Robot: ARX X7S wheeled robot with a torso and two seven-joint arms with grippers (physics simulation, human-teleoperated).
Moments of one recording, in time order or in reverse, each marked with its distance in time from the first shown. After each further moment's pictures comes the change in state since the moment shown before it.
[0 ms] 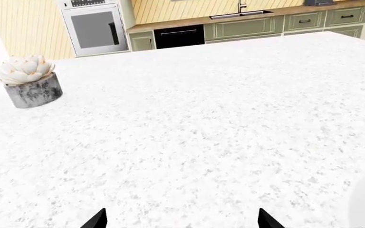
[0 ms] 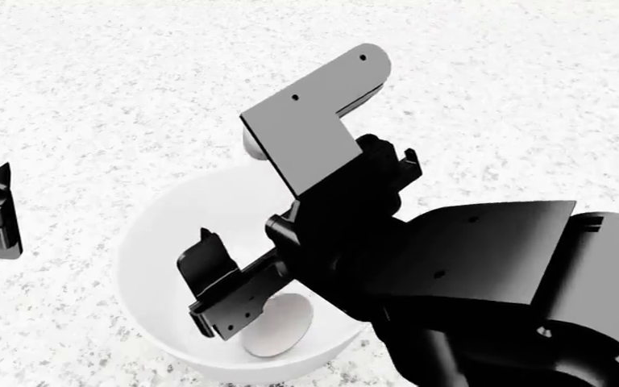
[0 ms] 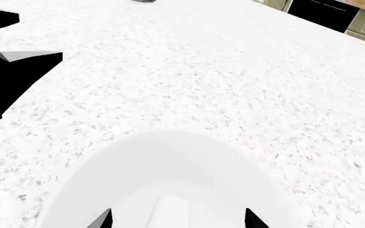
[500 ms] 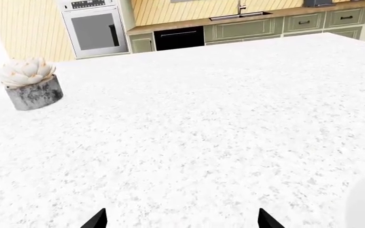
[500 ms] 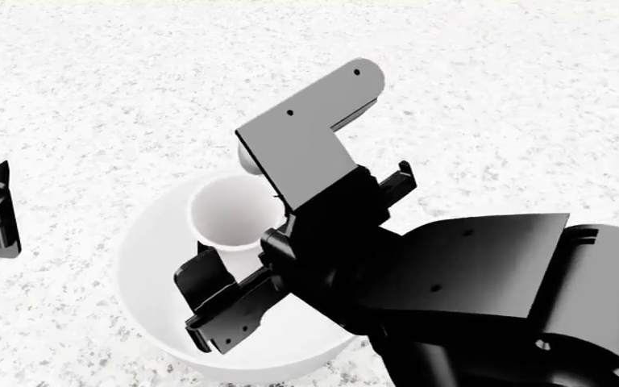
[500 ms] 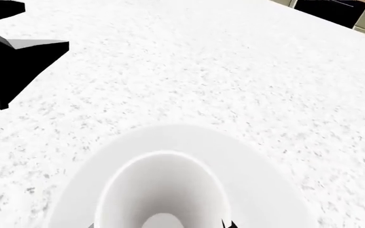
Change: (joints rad) left arm -0.006 0.005 -0.011 0.014 -0.002 -0.021 -0.002; right arm -0.028 -0.010 0.019 -0.020 0.008 0.021 0.008
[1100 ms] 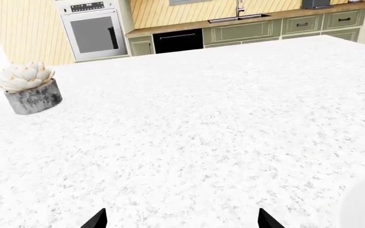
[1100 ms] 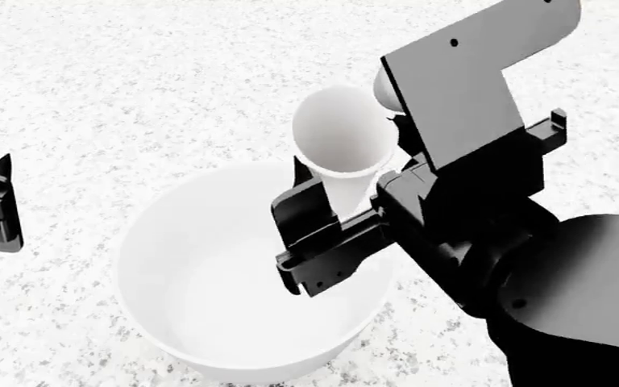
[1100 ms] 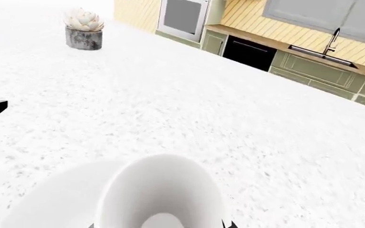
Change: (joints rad) left arm -0.025 0.014 -0.002 0.006 0.004 -0.027 -0.002; right arm 0.005 0.134 0.282 -0.144 0.182 0.080 0.203
